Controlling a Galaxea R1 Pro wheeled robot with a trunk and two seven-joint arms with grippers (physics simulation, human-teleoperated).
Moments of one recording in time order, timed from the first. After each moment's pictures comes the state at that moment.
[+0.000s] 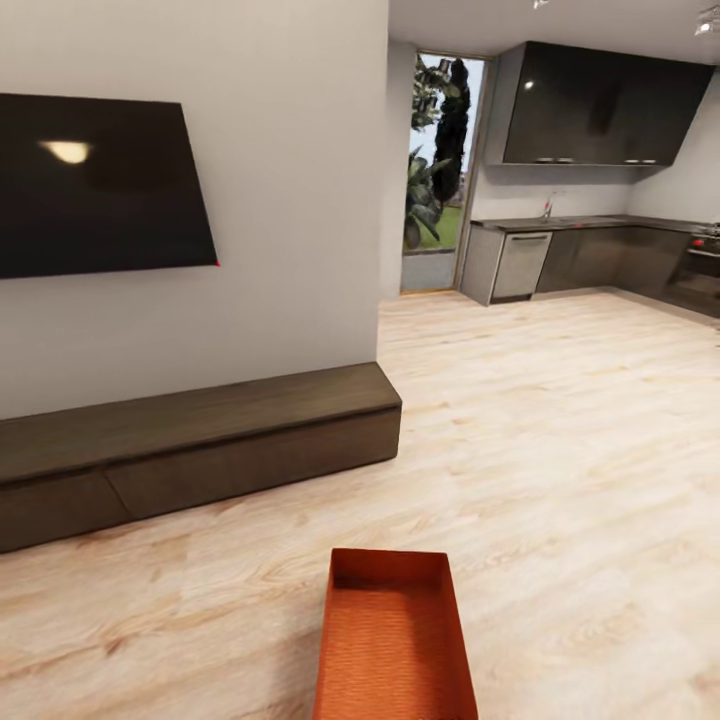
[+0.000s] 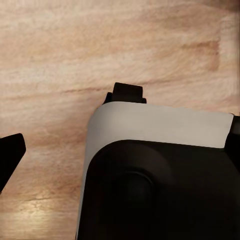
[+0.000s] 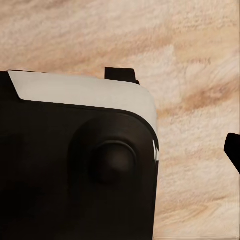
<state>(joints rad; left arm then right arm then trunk) -0.22 0.03 0.01 -0.01 0.15 -0.07 0.03 -0.17 0.01 0.56 0.02 -0.50 -0.15 -0.08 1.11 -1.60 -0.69</state>
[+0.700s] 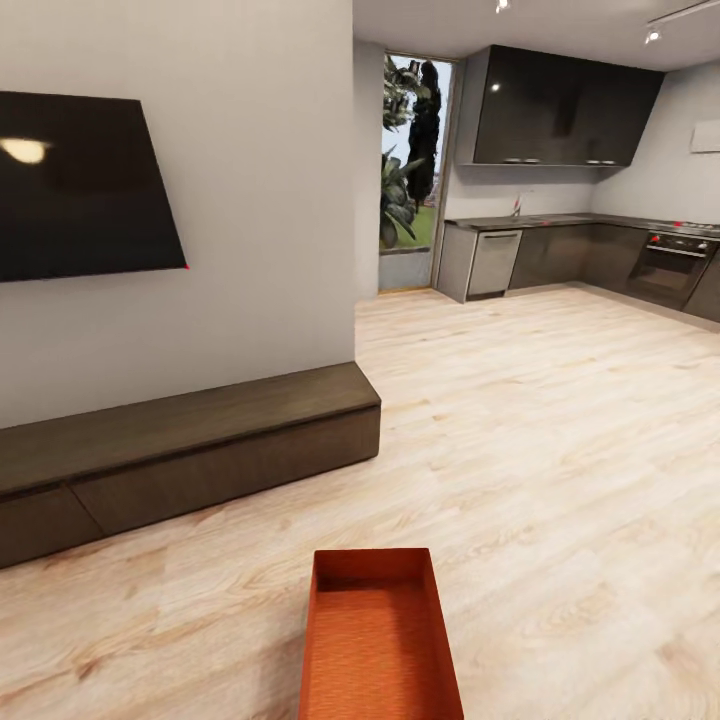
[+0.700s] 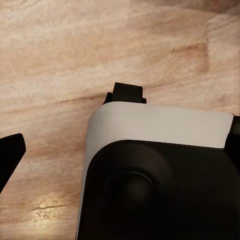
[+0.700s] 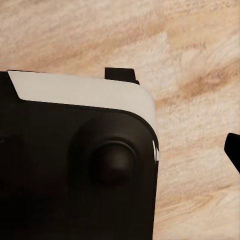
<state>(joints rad) -0.22 0.03 0.01 -0.01 0.15 -0.07 0.03 -0.17 0.01 0.56 0.02 -0.50 -0.15 -0.08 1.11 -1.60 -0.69</state>
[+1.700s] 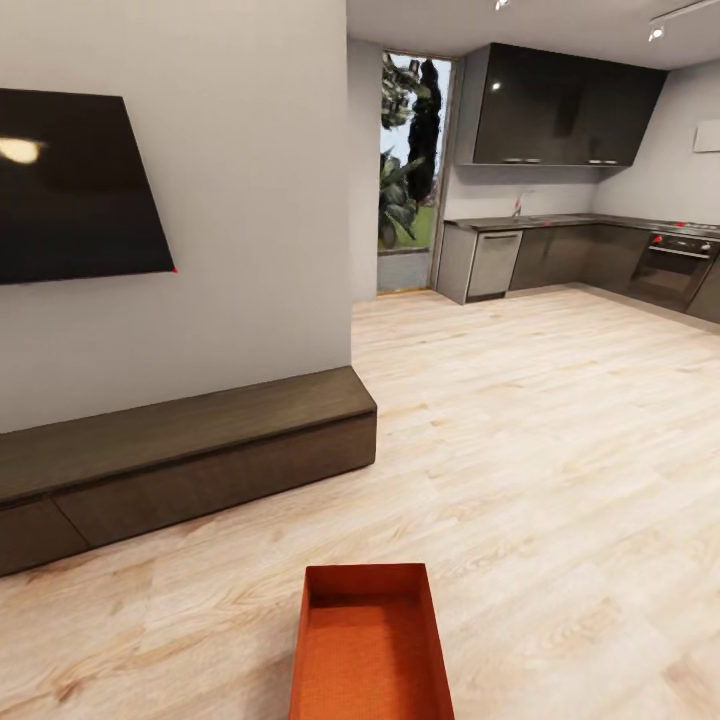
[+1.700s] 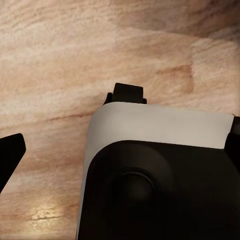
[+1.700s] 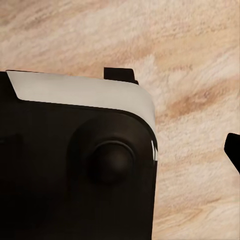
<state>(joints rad) -0.22 0.03 0.01 -0.01 0.15 -0.08 0.03 -0.17 0.01 0.56 0.02 -0.50 -0.15 -0.08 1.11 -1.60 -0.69</state>
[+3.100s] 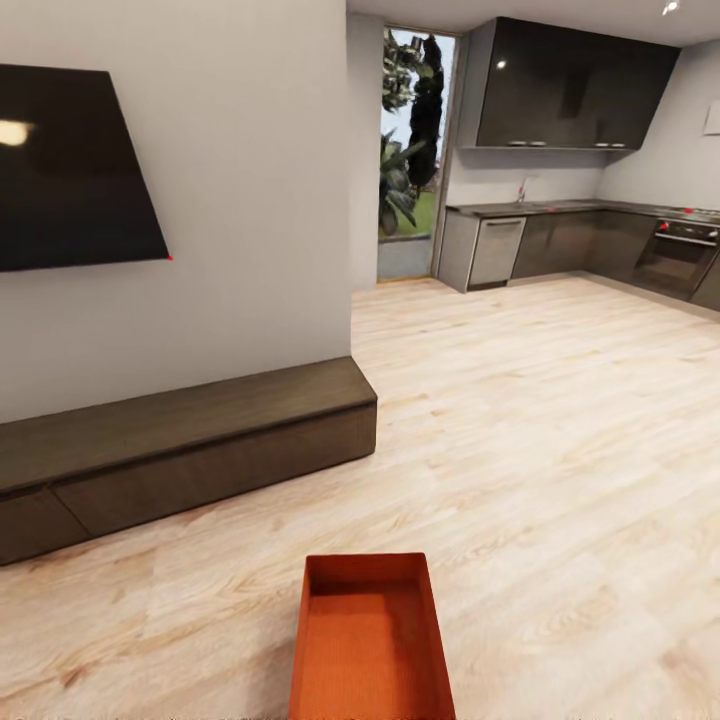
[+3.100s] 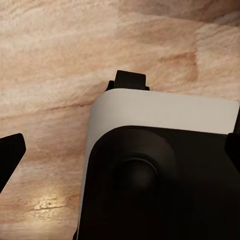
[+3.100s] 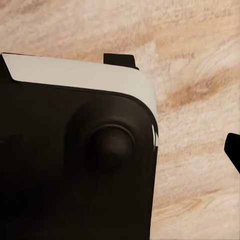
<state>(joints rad) -0.22 0.03 0.01 -0.01 0.15 -0.08 0.03 -0.17 0.01 0.56 0.02 -0.50 -0.15 -0.07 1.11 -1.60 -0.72</state>
